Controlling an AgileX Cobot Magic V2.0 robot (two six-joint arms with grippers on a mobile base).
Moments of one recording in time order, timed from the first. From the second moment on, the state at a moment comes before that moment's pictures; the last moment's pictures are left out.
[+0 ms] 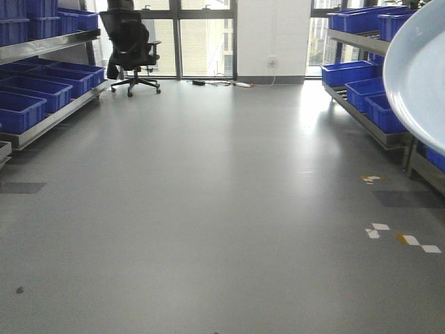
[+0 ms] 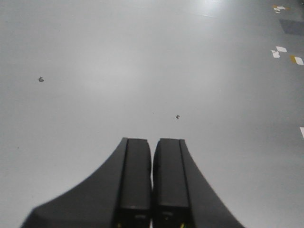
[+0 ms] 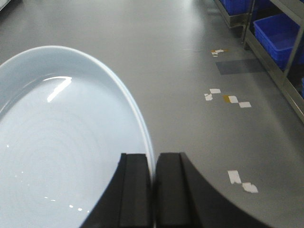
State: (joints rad) left arm -0.19 0.61 -0.46 0.08 0.50 -0.20; right arm -0.07 0.48 -0.45 -0.10 0.38 0.23
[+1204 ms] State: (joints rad) left arm -0.19 0.61 -0.46 0.08 0.50 -0.20; right arm -0.07 0.48 -0.45 -0.10 0.38 0.23
